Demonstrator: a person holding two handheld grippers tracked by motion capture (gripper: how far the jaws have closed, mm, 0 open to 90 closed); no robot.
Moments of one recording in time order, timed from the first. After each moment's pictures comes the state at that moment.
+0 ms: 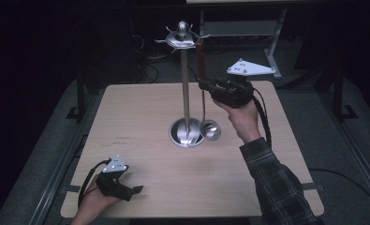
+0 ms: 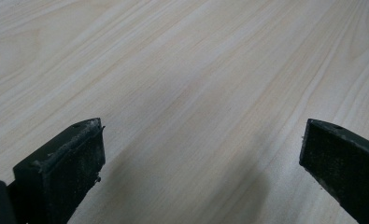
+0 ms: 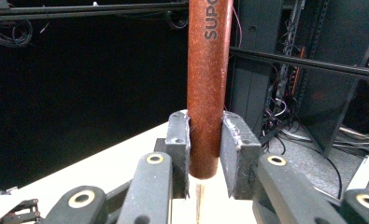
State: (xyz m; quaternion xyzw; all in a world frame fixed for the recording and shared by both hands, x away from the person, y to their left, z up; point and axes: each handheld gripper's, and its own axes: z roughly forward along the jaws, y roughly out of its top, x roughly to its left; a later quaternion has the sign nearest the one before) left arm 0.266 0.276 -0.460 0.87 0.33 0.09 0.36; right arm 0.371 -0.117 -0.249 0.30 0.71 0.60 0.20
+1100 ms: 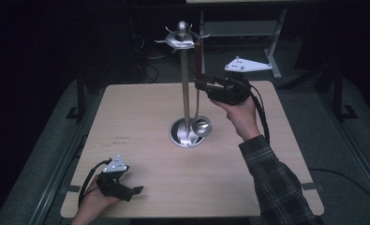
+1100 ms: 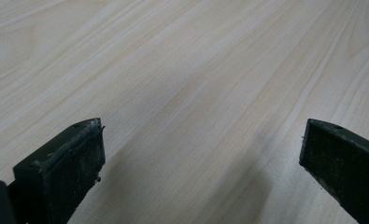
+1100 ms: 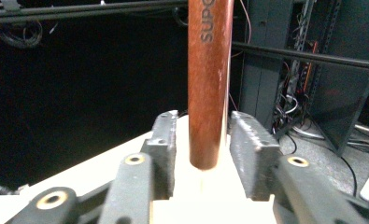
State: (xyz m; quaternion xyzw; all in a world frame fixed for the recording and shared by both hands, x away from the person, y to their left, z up) left arm 0.267 0.276 -0.462 0.87 0.33 0.09 0.36; right arm 0.379 -0.115 -0.249 0.30 0.72 0.60 0.18
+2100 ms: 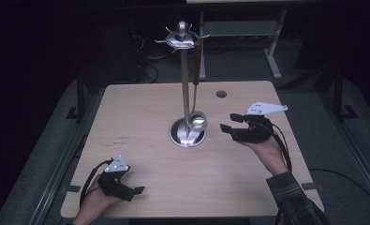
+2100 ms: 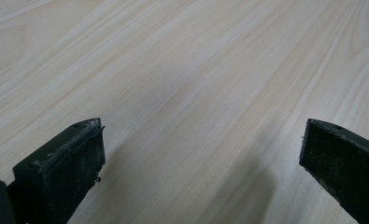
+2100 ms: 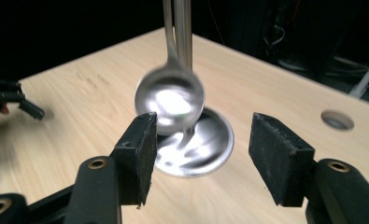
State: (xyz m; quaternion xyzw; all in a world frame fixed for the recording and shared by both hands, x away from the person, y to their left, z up) left arm 0.268 0.273 -0.464 0.87 0.32 0.08 0.35; right arm 0.338 -0.179 -0.347 0.34 0.78 0.50 0.16
